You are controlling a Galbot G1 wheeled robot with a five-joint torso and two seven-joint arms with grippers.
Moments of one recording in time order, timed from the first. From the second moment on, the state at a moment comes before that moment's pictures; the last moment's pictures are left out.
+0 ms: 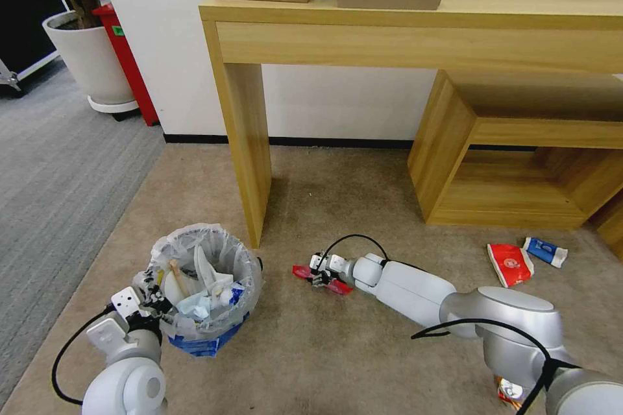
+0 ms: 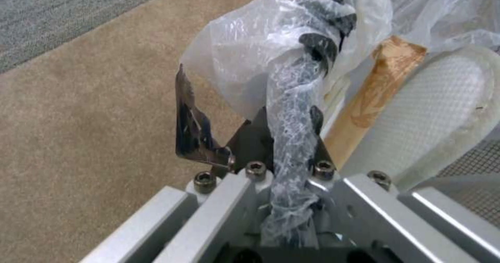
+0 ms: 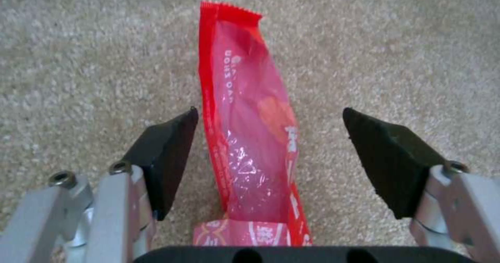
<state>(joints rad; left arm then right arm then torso) 1.53 -1.51 -0.74 -2.11 -0.55 0.46 -0.40 -0.25 1.36 -1.01 0.60 0.42 0.08 -0.24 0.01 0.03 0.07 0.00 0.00</state>
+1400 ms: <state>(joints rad) 1.52 -1.52 -0.73 -2.09 -0.54 0.45 -0.40 -0.33 1.33 -0.91 0.65 0.43 0.13 -0.20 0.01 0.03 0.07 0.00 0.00</state>
